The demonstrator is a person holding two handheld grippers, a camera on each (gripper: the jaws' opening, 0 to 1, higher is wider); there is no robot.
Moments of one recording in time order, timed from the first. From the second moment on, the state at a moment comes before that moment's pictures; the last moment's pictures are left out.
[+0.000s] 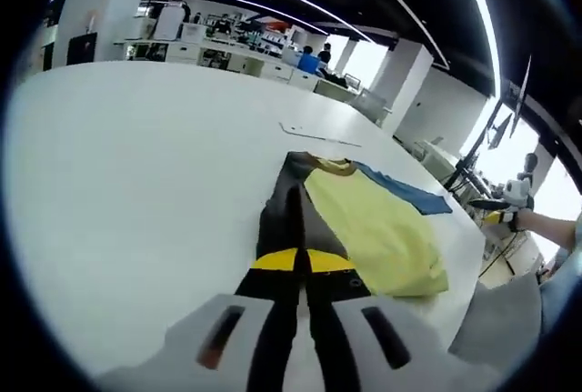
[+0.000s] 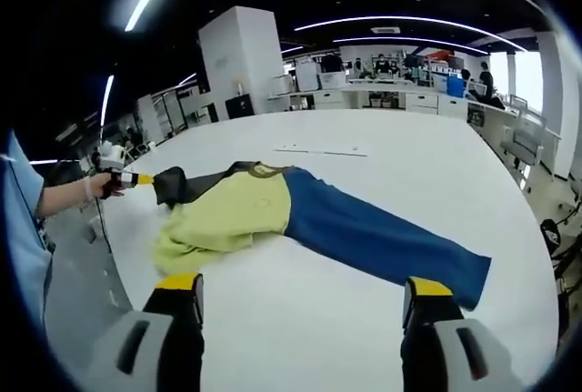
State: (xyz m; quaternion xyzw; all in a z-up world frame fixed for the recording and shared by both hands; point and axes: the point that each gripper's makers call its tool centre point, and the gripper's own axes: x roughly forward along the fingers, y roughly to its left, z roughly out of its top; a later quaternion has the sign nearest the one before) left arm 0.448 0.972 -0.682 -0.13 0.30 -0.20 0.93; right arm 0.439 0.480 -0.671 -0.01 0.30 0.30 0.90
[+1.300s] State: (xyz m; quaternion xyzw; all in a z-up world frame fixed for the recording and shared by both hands) left arm 0.494 1.201 -0.718 -0.06 0.39 -0.10 0.91; right arm 0.421 0.488 -0.656 -0.03 0.32 0.25 0.91
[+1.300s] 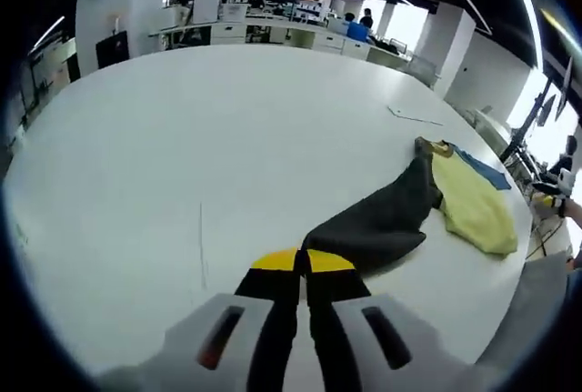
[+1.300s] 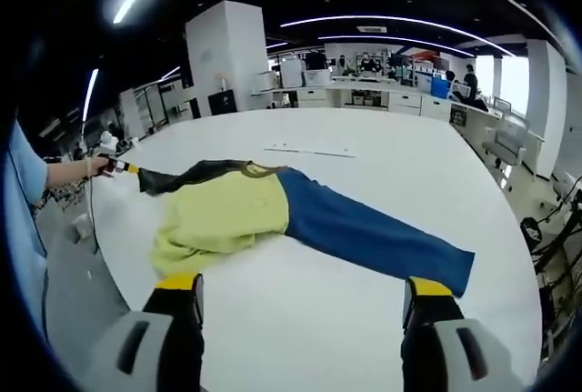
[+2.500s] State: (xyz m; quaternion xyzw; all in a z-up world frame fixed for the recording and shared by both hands) left arm 0.529 1.241 -0.766 0.00 0.44 -0.05 0.90; right arm 0.417 0.487 -0.671 -0.03 0.34 0.23 0.91
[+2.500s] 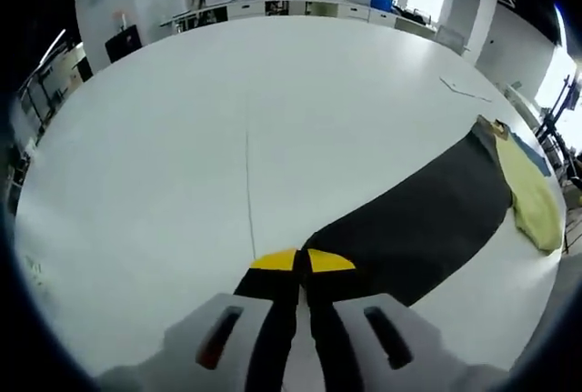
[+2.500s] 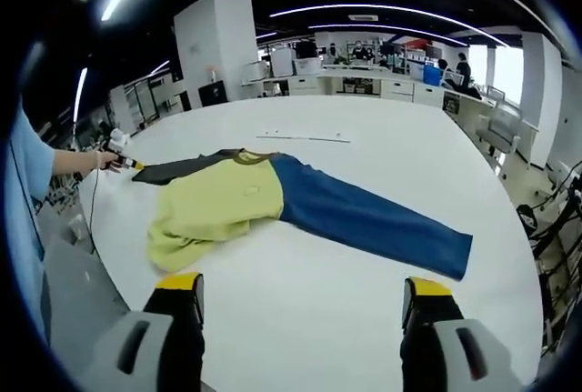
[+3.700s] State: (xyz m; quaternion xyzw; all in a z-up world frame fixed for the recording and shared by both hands) left arm 0.484 1.097 -0.658 0.00 0.27 -0.28 0.92; right arm 0.426 0.521 -0.657 -0.02 0.30 0.29 0.91
